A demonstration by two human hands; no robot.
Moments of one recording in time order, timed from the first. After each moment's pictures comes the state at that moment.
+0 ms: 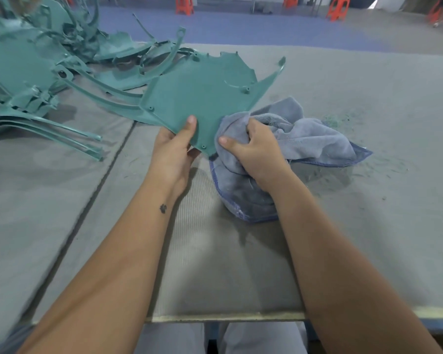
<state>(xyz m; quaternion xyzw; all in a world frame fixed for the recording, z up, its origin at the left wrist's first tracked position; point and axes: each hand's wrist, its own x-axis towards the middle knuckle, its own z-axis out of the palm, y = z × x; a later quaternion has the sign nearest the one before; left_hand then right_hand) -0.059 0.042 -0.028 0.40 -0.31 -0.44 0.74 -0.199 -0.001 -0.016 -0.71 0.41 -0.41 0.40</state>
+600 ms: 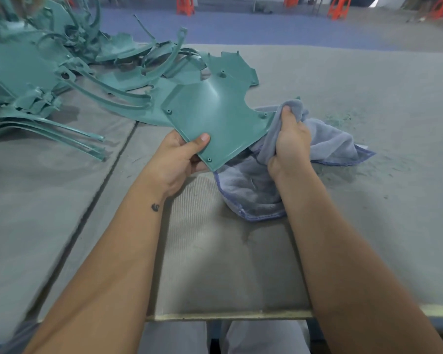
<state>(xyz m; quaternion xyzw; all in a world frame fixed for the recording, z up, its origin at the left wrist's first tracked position) -0.047 0.054 -0.027 0.45 -0.41 -0.50 0.62 -0.211 -0.034 -0.016 -0.34 0.45 -0.59 0.57</state>
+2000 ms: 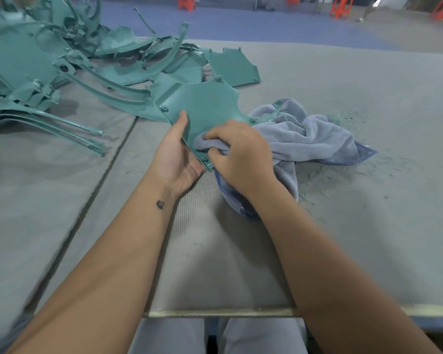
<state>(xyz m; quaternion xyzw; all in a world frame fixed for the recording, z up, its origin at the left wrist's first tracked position) -0.061 0.050 -0.023 0.31 -0.21 -0.62 0.69 -0.179 0.023 -0.021 -0.84 0.34 -0.43 0.08</state>
